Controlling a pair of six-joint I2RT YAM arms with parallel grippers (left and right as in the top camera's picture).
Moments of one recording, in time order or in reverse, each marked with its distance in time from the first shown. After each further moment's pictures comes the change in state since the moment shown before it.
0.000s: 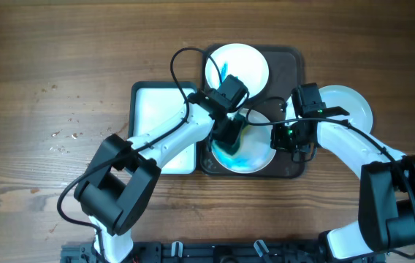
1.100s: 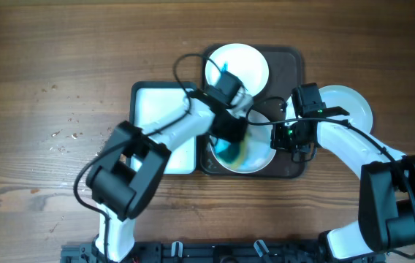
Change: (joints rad) left arm 0.021 0.104 0.011 0.143 0.324 0.010; right arm 0.000 0.000 0.000 0.000 0.000 -0.002
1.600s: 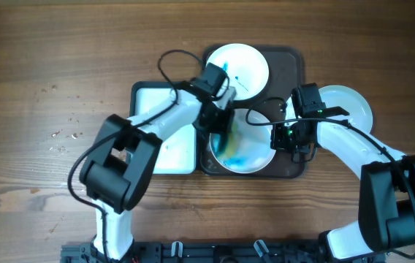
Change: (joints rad) left arm 0.131 0.016 0.017 -0.050 -0.060 -0.010; right arm 0.000 -0.001 0.000 -0.006 -0.003 0.000
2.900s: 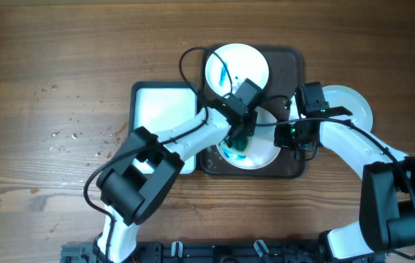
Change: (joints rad) left arm -0.222 0.006 0.007 0.166 -0.455 -0.214; right arm -0.015 -0.003 -0.001 0.026 0.050 -0.011
